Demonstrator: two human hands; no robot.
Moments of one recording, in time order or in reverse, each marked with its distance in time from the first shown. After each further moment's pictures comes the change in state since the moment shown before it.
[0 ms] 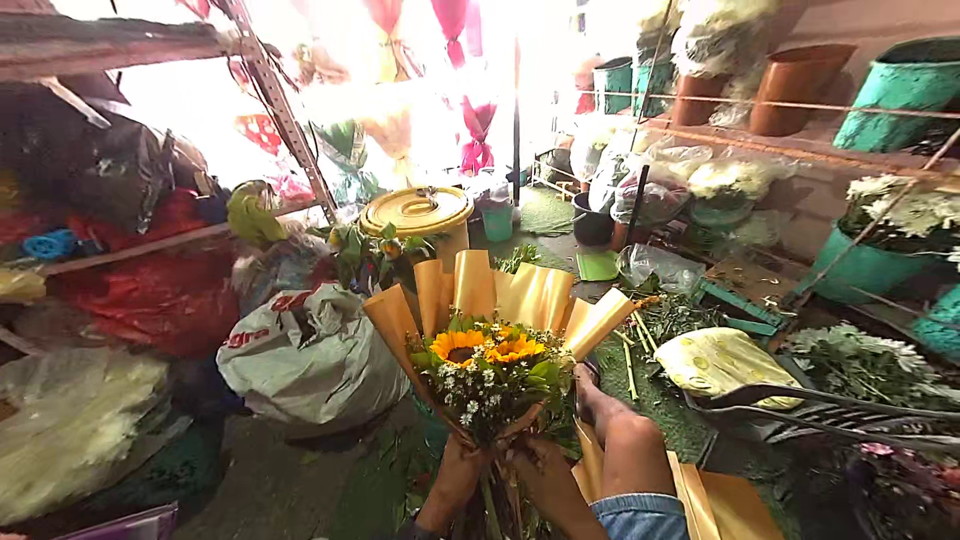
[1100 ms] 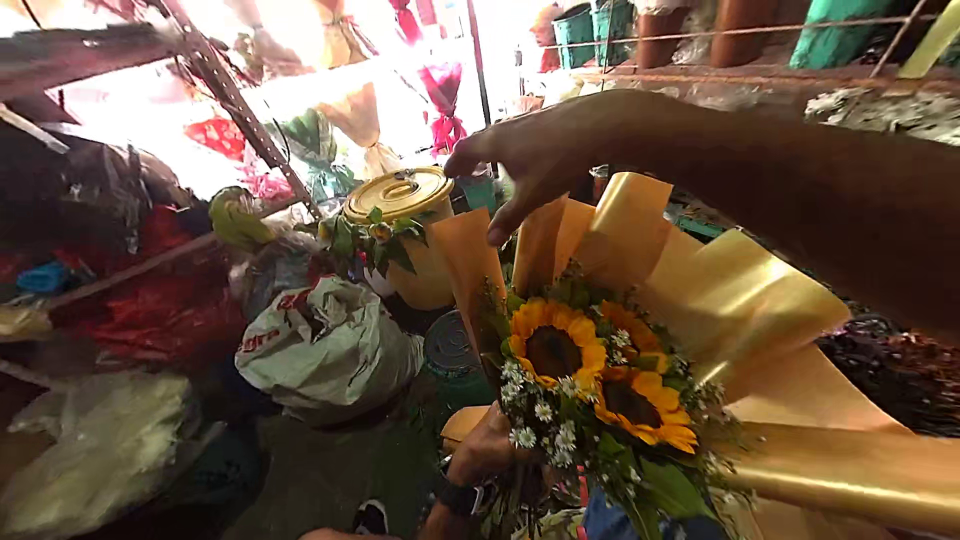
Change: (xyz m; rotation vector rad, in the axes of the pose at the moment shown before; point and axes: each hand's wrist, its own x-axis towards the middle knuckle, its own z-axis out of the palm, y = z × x) left_hand -0.083 0.099 0.004 -0.037 -0.655 0.113; right_hand 0.034 -0.396 -0.123 -1.230 -0.428 -0.727
